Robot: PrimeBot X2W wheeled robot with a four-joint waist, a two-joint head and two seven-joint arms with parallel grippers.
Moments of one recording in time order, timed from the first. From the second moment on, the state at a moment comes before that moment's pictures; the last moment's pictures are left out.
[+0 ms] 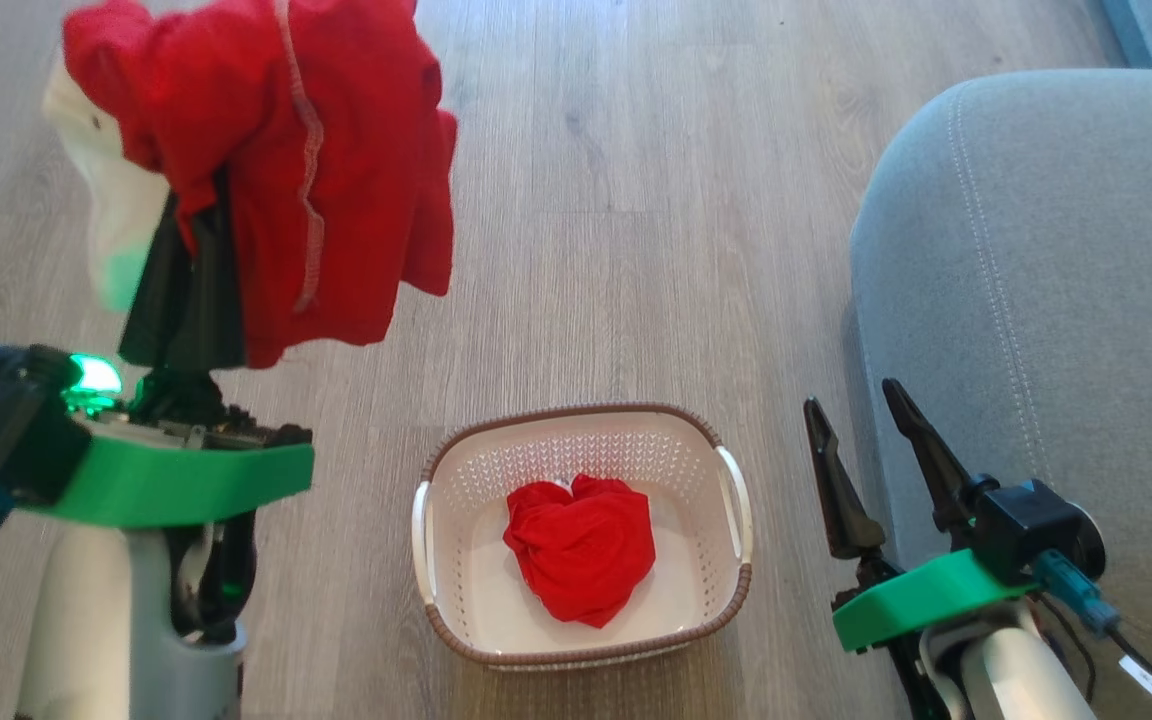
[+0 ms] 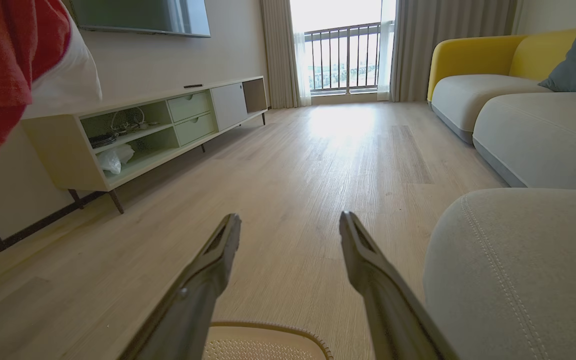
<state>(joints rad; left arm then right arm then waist) -0.24 0.04 -0.02 -0.16 -0.30 -0.11 -0.26 -0.03 -0.04 0.14 0.11 0.16 0.13 -0.26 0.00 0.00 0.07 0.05</state>
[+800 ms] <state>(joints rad) -0.20 0.08 -0.44 -0.27 -0.17 -0.13 -0.26 -0.03 -0.04 0.14 0.11 0.14 0.13 -0.26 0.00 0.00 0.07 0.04</state>
